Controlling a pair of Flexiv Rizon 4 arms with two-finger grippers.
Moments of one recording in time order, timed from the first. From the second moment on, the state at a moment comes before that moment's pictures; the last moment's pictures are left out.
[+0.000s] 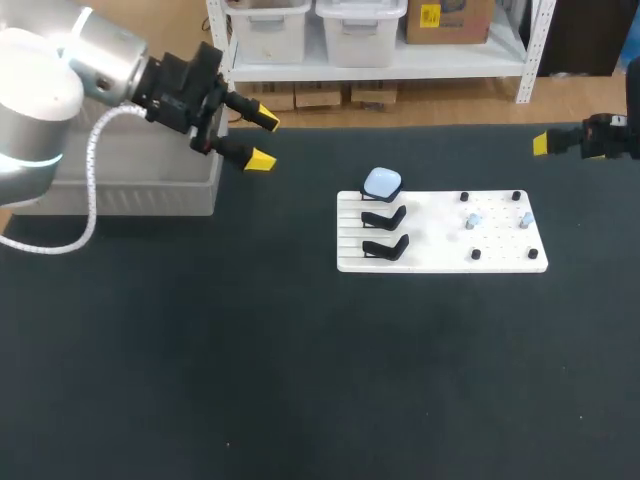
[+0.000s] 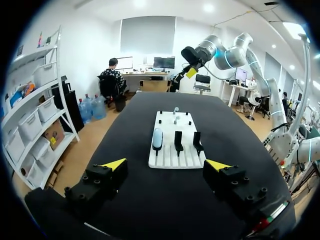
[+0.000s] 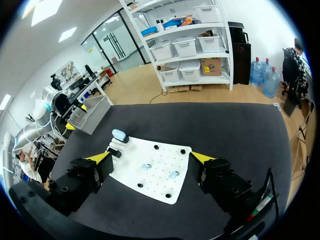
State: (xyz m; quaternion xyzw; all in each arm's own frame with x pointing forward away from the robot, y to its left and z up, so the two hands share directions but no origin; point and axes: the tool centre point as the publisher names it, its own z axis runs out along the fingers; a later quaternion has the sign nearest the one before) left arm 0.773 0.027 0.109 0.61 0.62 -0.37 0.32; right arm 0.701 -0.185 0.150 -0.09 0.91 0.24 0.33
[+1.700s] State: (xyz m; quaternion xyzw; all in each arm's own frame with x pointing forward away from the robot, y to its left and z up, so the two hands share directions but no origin) left arm 0.773 -0.080 0.041 0.62 0.59 -0.40 0.33; right arm 0.701 -0.185 0.150 -0.09 0.91 0.24 0.33
